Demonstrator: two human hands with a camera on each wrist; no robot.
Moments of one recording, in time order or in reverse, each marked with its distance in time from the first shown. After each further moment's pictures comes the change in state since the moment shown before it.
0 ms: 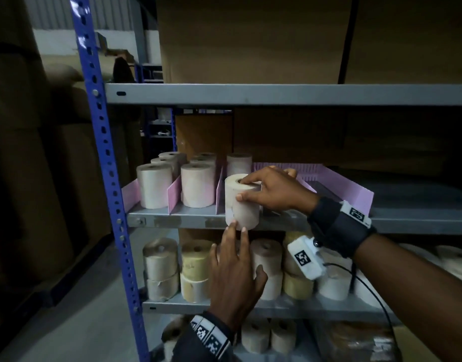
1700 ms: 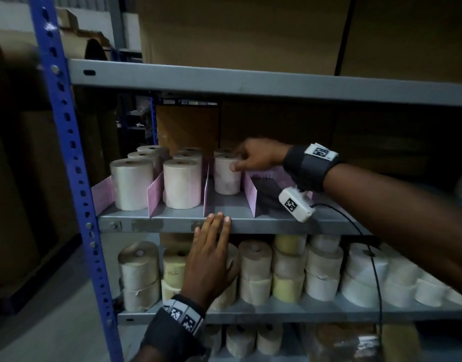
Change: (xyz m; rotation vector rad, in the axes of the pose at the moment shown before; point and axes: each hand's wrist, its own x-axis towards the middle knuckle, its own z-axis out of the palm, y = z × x) left_hand 0.048 -0.061 0.027 -0.003 -0.100 0.116; right_hand 0.113 0.030 -0.019 -0.292 -0.282 0.028
